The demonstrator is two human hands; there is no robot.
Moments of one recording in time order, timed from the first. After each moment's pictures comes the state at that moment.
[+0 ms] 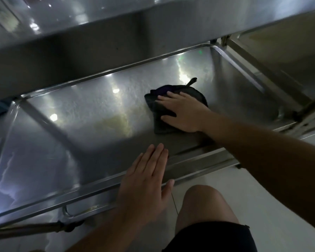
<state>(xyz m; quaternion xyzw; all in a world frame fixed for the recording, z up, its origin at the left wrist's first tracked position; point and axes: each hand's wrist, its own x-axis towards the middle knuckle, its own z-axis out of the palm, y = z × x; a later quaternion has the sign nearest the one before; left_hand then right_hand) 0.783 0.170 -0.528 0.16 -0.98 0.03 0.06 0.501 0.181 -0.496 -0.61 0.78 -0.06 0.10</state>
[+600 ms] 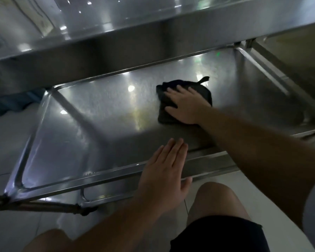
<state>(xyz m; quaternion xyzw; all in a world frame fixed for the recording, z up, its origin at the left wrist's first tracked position) 0.781 0.171 -0.519 0.17 -0.99 -0.01 0.01 0.527 0.127 -0.496 -0.58 0.81 -0.04 0.09</state>
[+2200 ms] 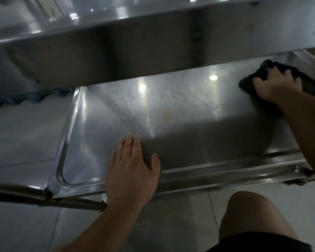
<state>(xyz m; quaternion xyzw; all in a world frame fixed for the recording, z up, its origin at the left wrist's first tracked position) 0.907 0.035 -0.525 0.47 -0.88 -0.03 0.06 0.453 0.126 -0.488 -0.23 0.96 -0.09 0.10</state>
